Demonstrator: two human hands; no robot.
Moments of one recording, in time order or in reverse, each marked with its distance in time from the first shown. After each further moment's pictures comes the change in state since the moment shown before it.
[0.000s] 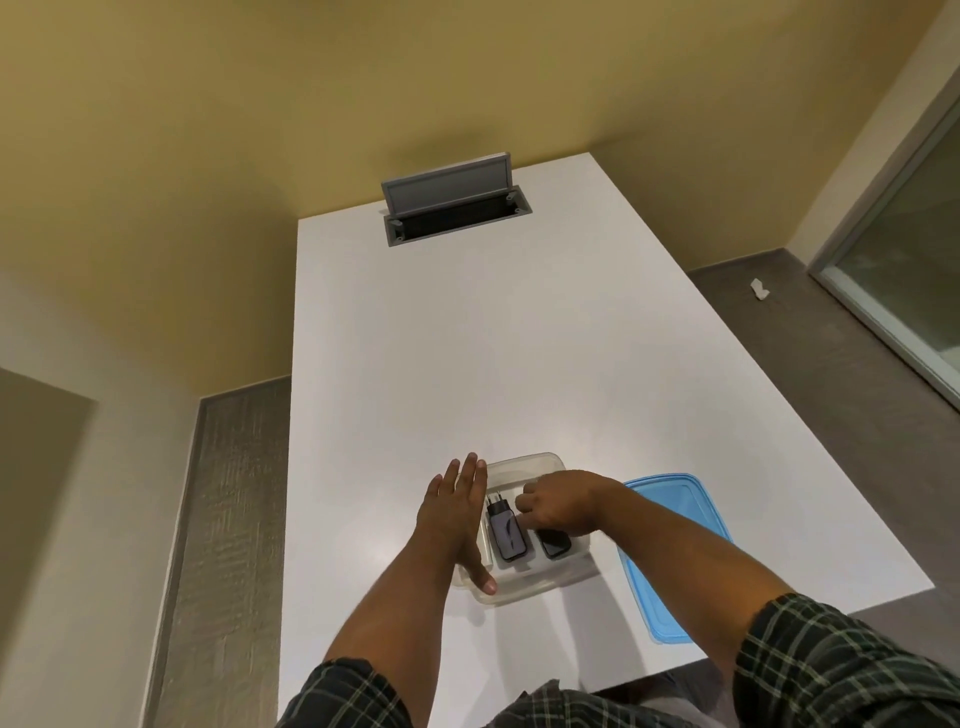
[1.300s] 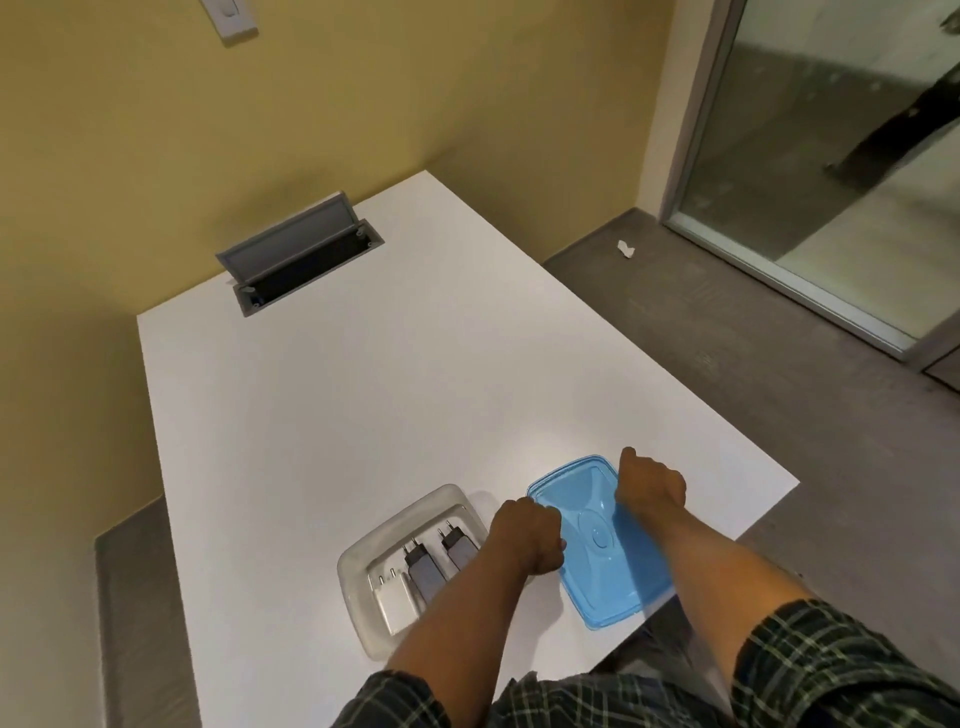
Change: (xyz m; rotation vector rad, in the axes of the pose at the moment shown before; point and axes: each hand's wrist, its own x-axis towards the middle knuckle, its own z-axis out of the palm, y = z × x) left_hand 0.065 0.198 -0.031 0.198 -0.045 0.399; right_hand -0.178 -0.008 0.115 0.843 -0.070 1.720
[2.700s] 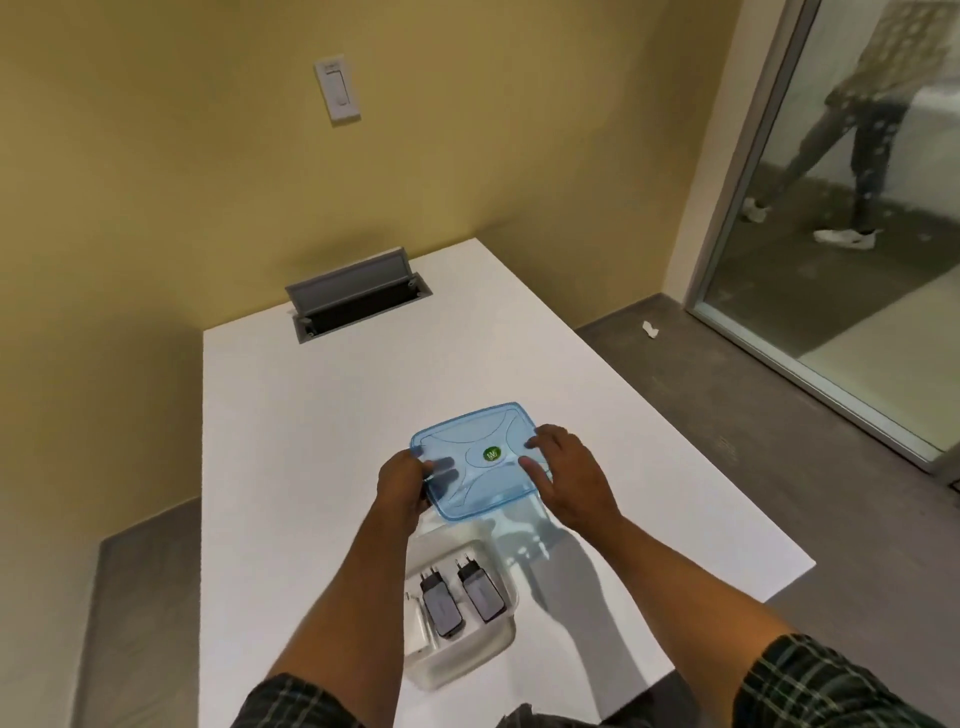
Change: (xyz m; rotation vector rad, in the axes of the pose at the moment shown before) left_hand -0.072 -0.153 -0.057 -2.121 0.650 -0.518; right_hand -0.045 -0.108 -0.057 0.491 0.634 -0.822
